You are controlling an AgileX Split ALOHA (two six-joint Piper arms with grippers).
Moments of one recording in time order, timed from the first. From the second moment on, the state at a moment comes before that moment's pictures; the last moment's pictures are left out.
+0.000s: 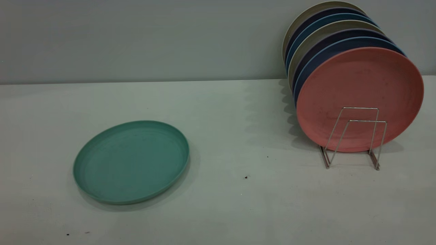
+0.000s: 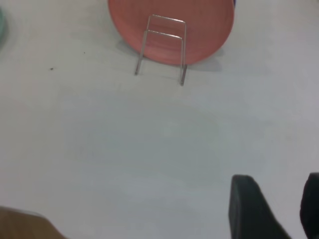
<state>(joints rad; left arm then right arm) -0.01 -0.02 -0.49 -0.05 1.13 0.03 0.08 -0.02 -0.48 0.05 1.14 -0.13</state>
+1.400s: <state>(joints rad) -0.01 0.69 -0.51 -0.17 0.73 -0.01 0.08 0.42 -0.50 0.20 0.77 -0.28</state>
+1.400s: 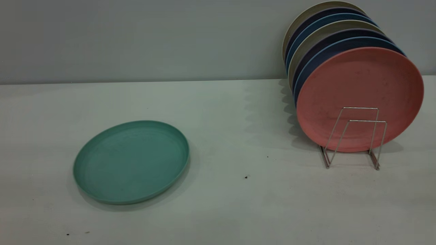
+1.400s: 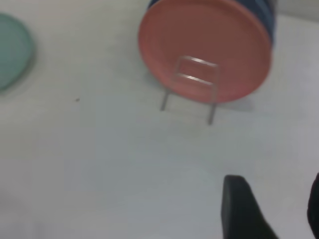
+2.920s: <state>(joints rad) 0.15 2.11 -0.81 -1.65 0.34 1.26 0.08 0.74 -0.50 0.35 0.65 -0.45</state>
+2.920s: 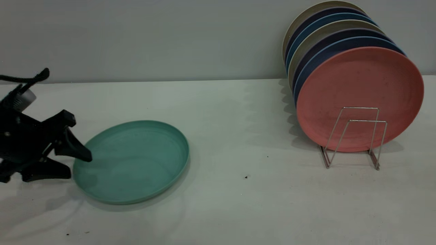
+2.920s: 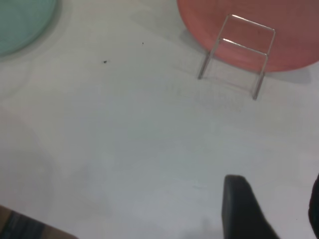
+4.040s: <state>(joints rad) 0.15 2.23 -0.83 -1.77 0.39 1.37 0.08 0.74 -0.50 0.50 0.66 -0.45</state>
